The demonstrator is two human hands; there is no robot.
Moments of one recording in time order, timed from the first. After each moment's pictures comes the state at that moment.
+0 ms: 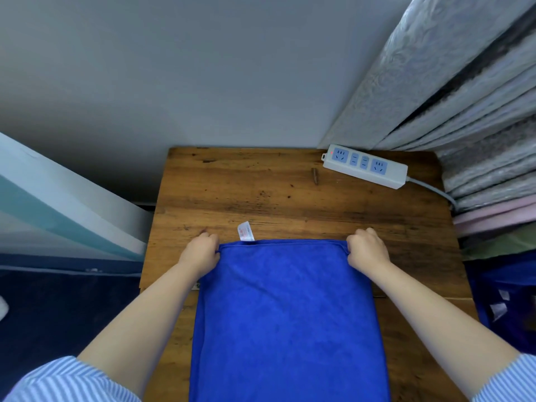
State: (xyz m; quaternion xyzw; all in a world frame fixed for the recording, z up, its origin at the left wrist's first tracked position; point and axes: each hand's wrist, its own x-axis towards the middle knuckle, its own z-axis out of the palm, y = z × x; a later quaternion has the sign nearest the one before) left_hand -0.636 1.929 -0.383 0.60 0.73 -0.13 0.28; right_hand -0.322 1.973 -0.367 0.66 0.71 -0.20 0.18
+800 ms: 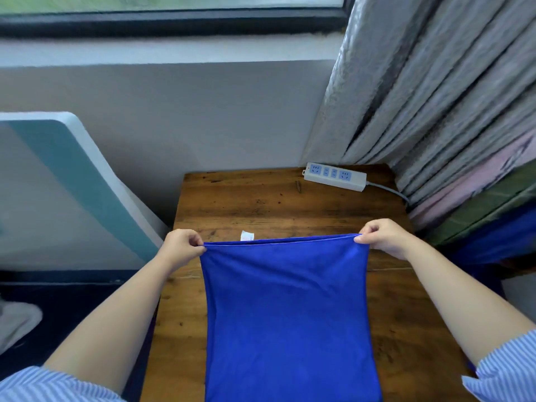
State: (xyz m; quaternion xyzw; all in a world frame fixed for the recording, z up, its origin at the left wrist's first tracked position) left_hand -0.655 1.860 -0.260 0.53 0.77 0.11 0.33; right_hand -0.261 1.917 -0.254 0.64 0.51 -0.55 -0.14
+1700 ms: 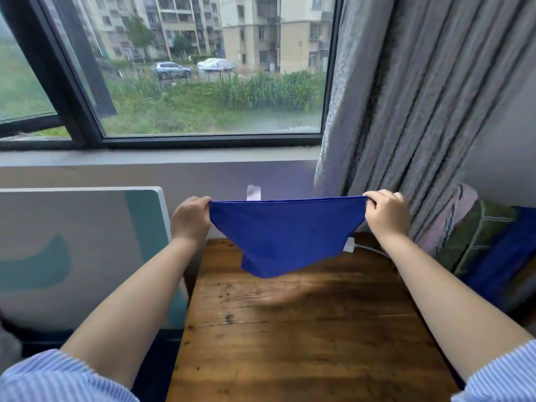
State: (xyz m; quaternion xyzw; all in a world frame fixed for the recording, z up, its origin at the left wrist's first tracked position) left_hand -0.640 1.836 -0.082 0.62 0.72 0.31 -0.08; right_hand -0.306 1.868 -0.081 0.65 0.64 0.08 -0.39
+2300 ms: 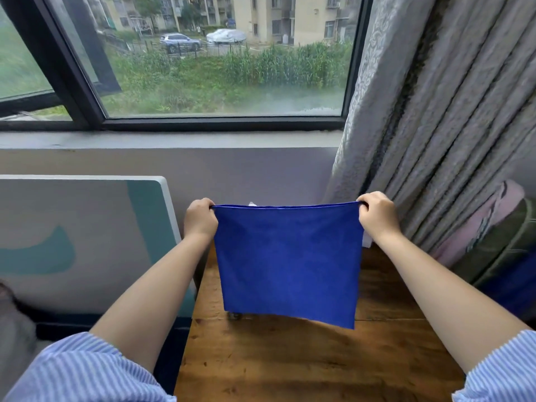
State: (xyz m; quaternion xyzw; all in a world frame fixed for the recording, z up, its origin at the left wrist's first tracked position) left_hand -0.657 1.880 -0.118 0.53 0.78 0.32 0.08; right_hand -0.339 1.921 -0.117 0.65 0.68 -0.07 -0.33
